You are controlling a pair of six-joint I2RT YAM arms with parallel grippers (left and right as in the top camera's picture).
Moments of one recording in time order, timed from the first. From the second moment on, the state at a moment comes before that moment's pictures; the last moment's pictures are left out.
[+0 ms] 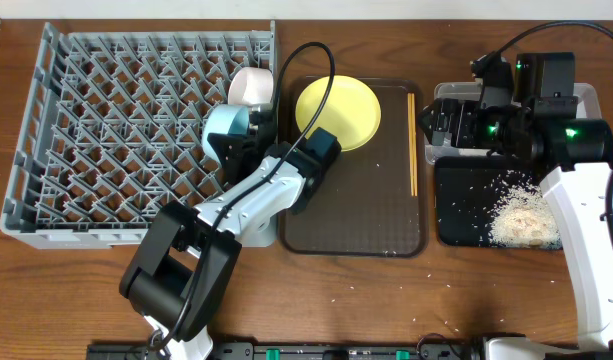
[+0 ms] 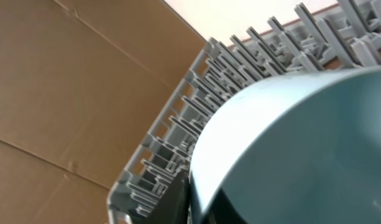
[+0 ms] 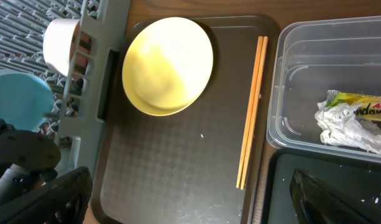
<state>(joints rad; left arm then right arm) -0.60 1.86 1.19 -0.88 -1.44 -0.75 0.06 1.45 1.39 -0.88 -0.37 0.18</state>
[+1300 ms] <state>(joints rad) -0.61 1.49 1.31 -0.60 -0.27 -0.53 0.06 1.45 1.39 -0.88 -0.37 0.18</state>
